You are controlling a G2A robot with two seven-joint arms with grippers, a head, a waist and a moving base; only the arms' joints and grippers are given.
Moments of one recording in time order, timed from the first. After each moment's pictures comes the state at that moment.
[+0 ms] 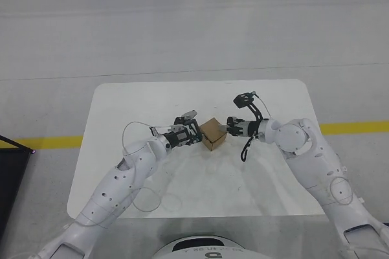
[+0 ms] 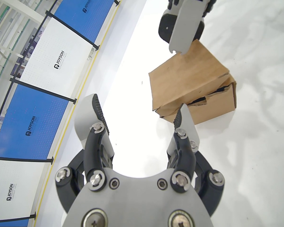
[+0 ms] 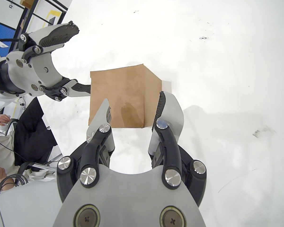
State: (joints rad) left arm 1.23 -1.22 -0.98 -1.51 1.96 -0.36 0.06; right arm -1.12 -1.07 1.11 -1.47 -0.44 -0.24 0.86
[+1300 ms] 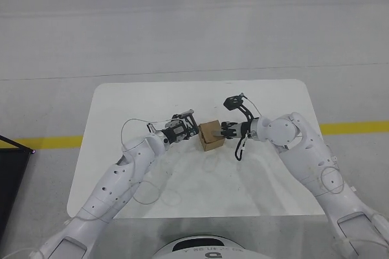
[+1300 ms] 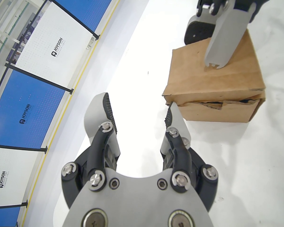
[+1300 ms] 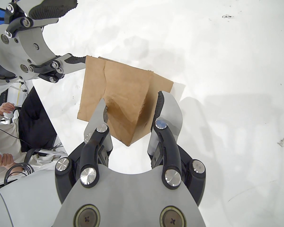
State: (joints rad) left arm 1.18 -1.24 -0.97 -1.43 1.90 -0.35 0.02; right arm -1.02 -1.10 1.01 -1.38 -0.40 -0.24 0.96
